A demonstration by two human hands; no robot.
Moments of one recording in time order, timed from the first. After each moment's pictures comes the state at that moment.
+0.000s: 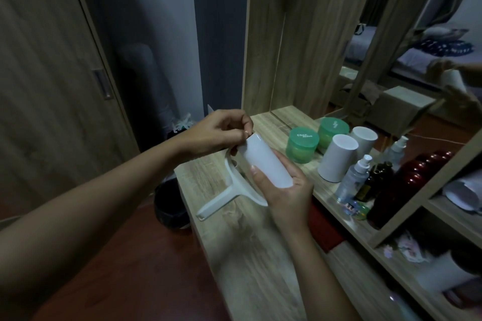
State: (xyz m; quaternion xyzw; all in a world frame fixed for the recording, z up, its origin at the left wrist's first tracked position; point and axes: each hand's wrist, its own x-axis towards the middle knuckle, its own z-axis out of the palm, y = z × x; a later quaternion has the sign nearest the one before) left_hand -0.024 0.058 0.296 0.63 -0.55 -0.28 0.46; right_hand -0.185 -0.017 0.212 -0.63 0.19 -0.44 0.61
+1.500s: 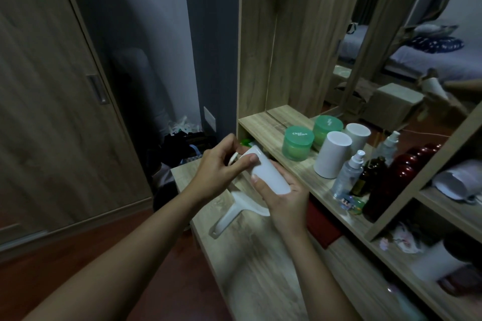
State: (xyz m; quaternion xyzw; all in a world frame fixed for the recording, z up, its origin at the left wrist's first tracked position) left_hand -0.070 0.062 0.232 0.68 -0.46 -0.07 0.57; right_hand -0.194 -0.020 0.192 -0.62 0.21 -0.42 0.63
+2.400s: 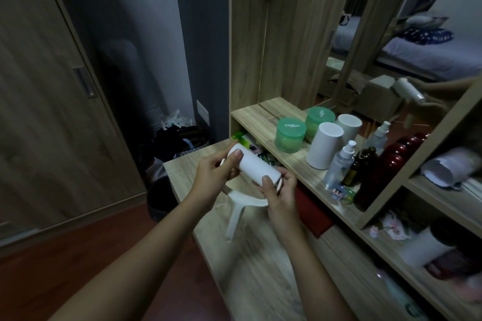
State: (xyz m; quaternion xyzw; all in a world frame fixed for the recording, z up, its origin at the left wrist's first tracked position) left_hand -0.082 0.047 0.192 0.61 -0.26 -0.24 0.71; right_hand -0.205 -0.029 0.163 -0.61 0.22 -0.32 0.68
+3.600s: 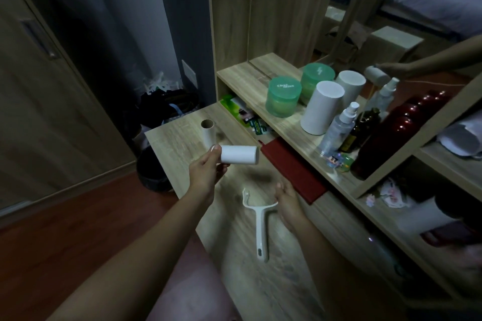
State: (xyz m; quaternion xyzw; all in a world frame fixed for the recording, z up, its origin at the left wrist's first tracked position) left_hand -0.076 0.013 0.087 0.60 0.04 -0.30 0.74; right_hand -0.223 -0.102 0.003 -0.56 0.46 -0.16 0.67
